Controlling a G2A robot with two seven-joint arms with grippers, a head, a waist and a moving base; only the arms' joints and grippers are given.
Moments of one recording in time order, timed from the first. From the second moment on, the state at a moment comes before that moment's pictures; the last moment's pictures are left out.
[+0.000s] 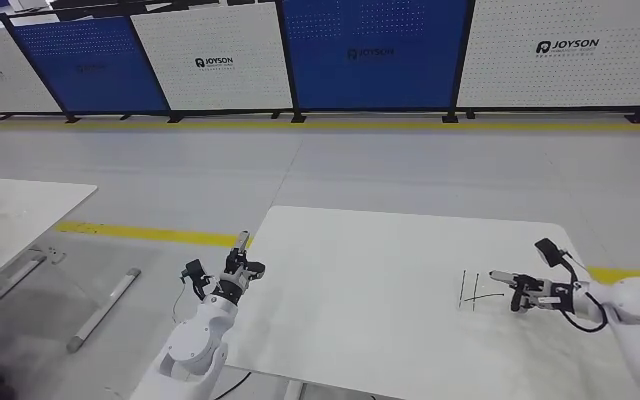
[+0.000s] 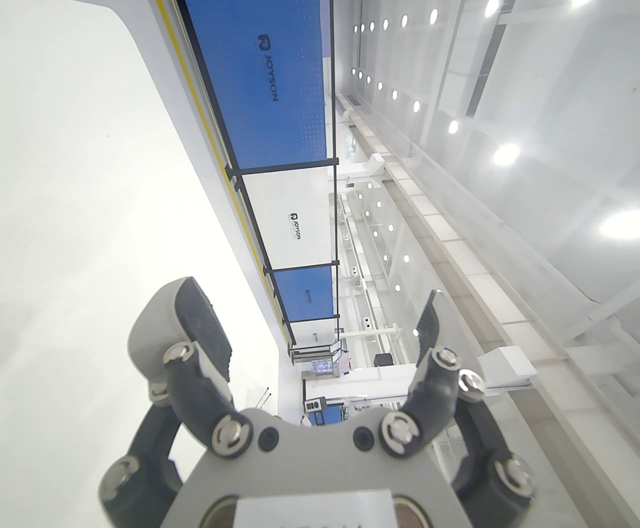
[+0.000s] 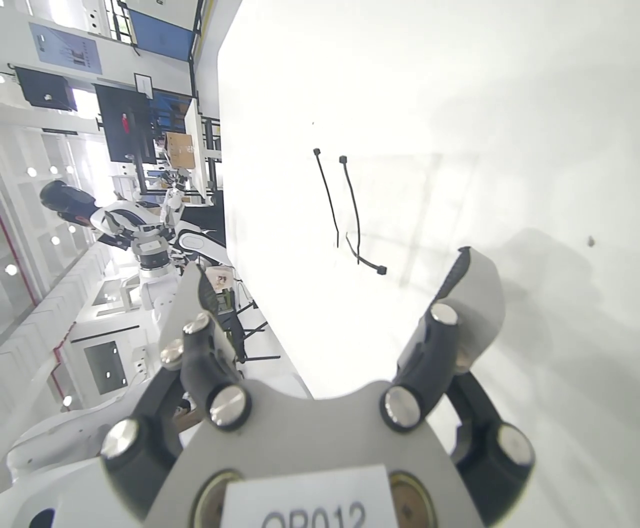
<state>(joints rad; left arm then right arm) 1.73 -1.15 -1.60 -1.80 -0.42 0.00 0.00 -0.74 -1.02 1.10 -0.69 0.06 -0.23 1.23</state>
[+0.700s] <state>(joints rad) 1.73 -1.15 -1.60 -1.80 -0.42 0.00 0.00 -0.70 -1.04 1.07 -0.60 0.07 -0.21 1.25</state>
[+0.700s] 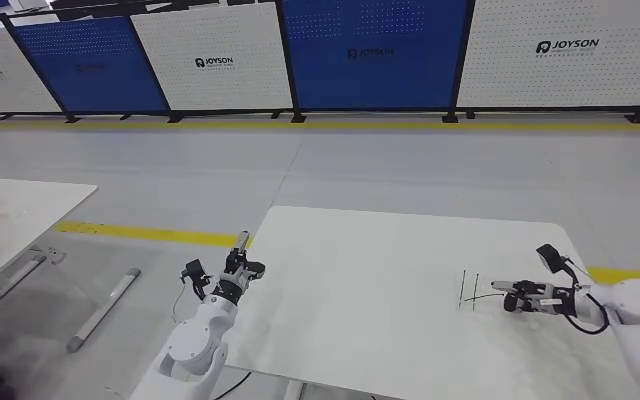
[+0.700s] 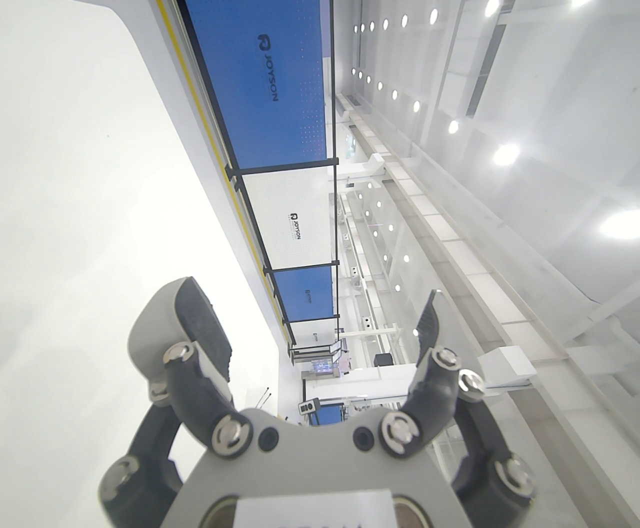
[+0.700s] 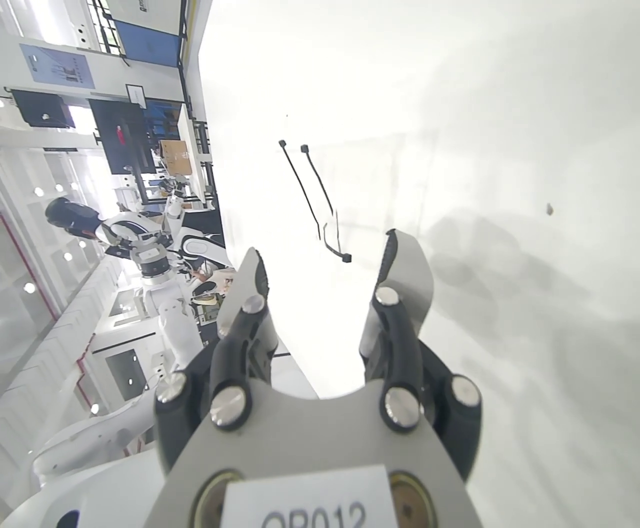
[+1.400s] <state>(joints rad) 1.73 -1.15 -1.60 -1.80 -0.42 0.00 0.00 -0.63 -1.07 1.03 -0.48 0.06 -0.23 1.25</state>
